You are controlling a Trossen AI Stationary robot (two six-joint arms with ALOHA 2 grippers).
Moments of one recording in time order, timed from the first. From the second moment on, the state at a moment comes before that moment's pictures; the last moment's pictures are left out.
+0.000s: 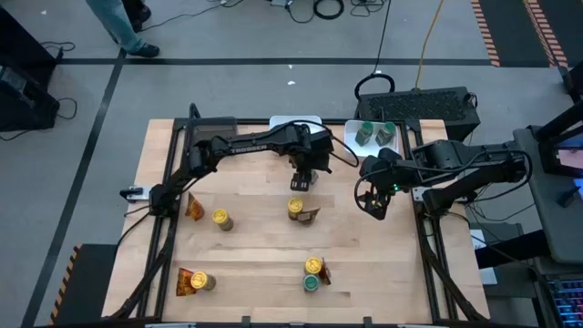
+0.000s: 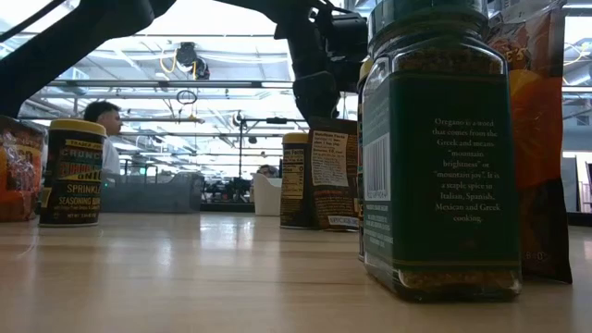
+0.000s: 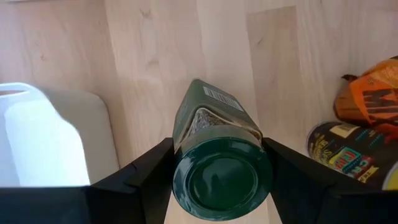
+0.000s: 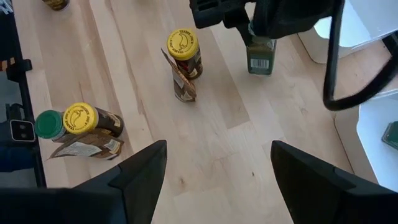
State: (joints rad) left arm 0.22 2.29 2.22 -1.21 0.05 0.37; right arm 0.20 1.27 1.53 -1.28 0.19 0.56
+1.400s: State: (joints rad) left arm 0.22 2.32 2.20 -1.31 0.11 0.40; right arm 0.20 1.27 1.53 -1.24 0.19 0.56
